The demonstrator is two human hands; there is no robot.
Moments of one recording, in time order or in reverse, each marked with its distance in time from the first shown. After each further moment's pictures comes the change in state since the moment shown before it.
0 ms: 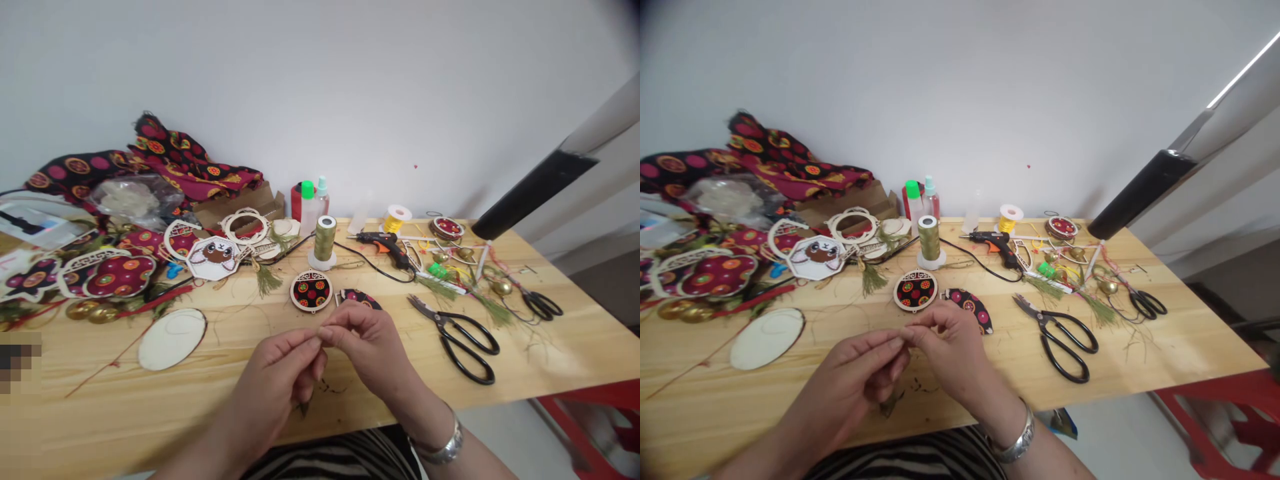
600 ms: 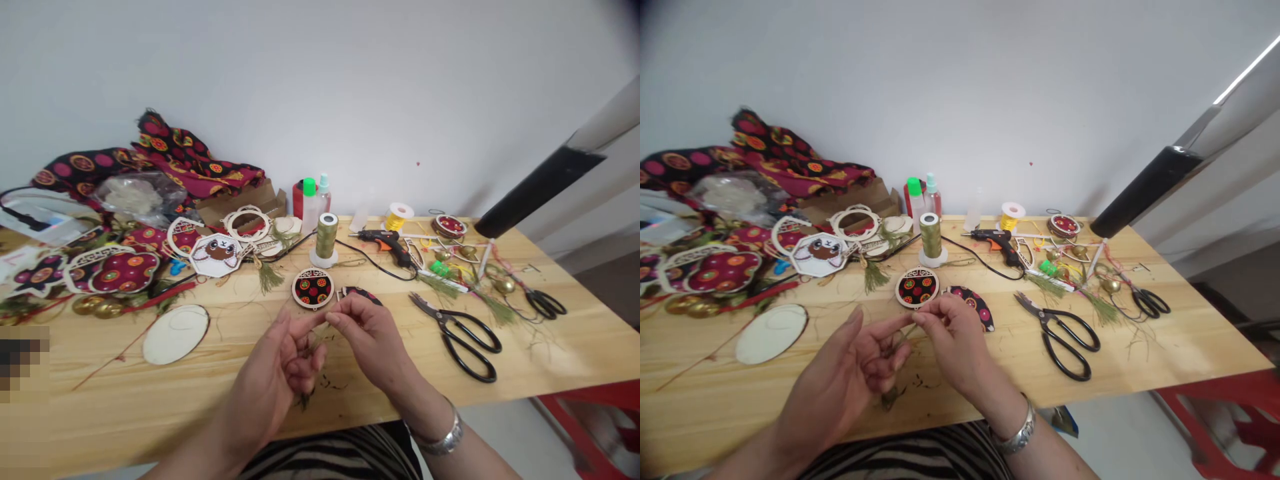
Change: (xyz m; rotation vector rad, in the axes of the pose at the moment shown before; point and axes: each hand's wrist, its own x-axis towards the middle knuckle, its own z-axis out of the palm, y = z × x) left_hand -0.004 0.011 0.002 -0.249 -0.045 -0.074; right_hand 0.004 0.010 -0.003 -0.177 0.030 -0.010
